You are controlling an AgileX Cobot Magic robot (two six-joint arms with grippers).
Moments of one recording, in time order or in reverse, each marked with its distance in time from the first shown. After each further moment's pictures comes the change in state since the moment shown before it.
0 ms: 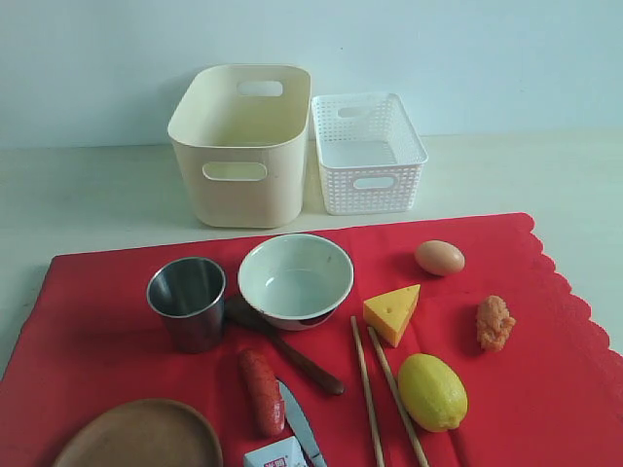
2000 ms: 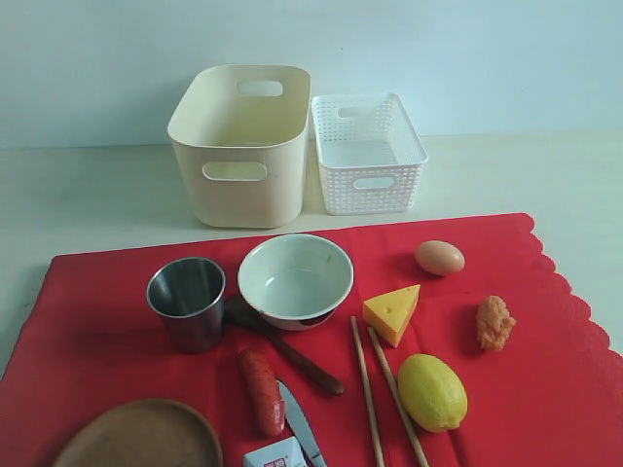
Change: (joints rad) left arm 0.000 0.000 0.000 0.000 0.002 0.000; right arm 0.000 0.439 -0.375 0.007 0.021 0.000
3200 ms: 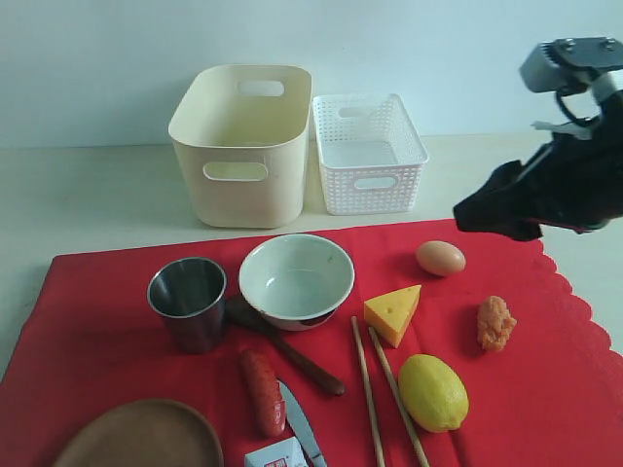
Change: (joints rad) left arm 0.000 0.000 0.000 0.000 0.000 0.000; right arm 0.081 0.873 -0.426 0.662 0.310 -0.831
